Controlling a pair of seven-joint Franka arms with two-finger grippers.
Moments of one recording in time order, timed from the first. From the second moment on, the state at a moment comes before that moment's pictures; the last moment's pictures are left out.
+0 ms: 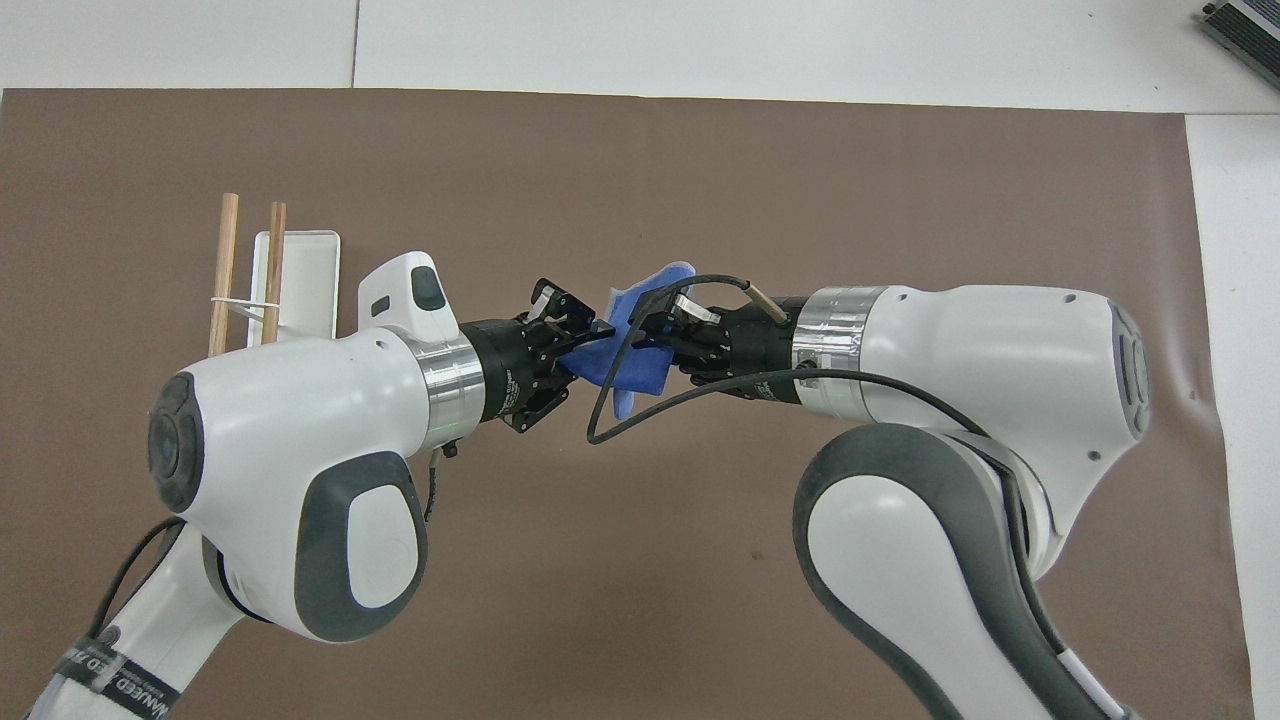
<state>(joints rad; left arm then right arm) -0.63 -0.03 0.04 -2.07 -0.73 2.56 -1.06 -0.03 0.01 0.48 -1.95 0.85 2.34 0.48</state>
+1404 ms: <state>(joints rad) -0.54 -0.03 0.06 -2.07 -0.73 2.57 -0.77 -0.12 -0.01 0.47 -1.94 0.48 2.26 0.48</state>
